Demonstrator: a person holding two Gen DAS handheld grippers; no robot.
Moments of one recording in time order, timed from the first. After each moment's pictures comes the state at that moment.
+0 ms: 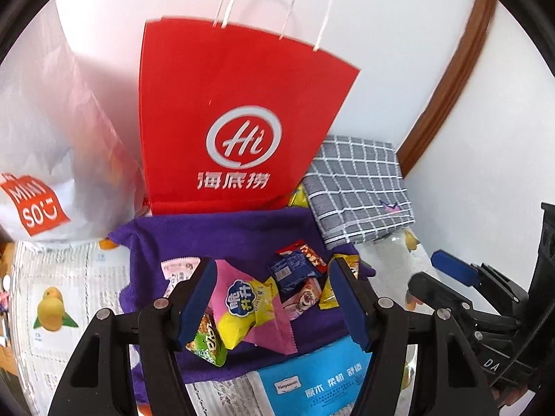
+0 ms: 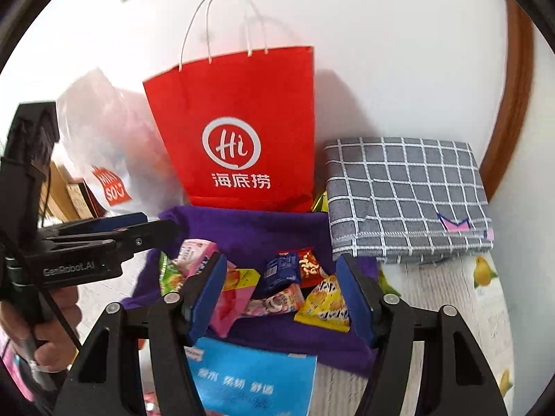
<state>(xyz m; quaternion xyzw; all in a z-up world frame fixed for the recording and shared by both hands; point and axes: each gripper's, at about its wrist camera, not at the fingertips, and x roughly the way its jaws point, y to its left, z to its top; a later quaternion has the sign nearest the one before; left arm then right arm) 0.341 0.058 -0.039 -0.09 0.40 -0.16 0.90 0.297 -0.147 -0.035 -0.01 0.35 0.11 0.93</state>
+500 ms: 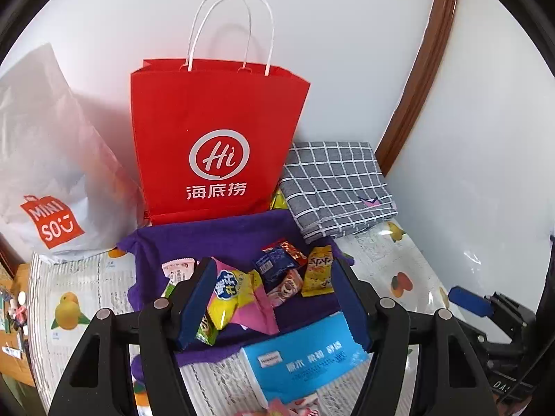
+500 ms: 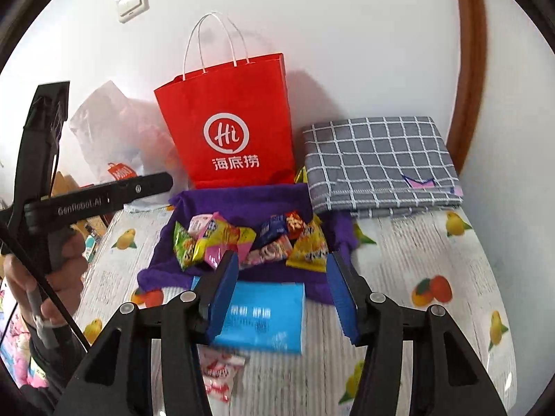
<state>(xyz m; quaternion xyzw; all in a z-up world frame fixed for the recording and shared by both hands) 0.289 0.040 -0.006 -0.06 0.37 -0.17 0.91 0.201 -0.182 -0.027 0.02 0.35 0.09 0.93</state>
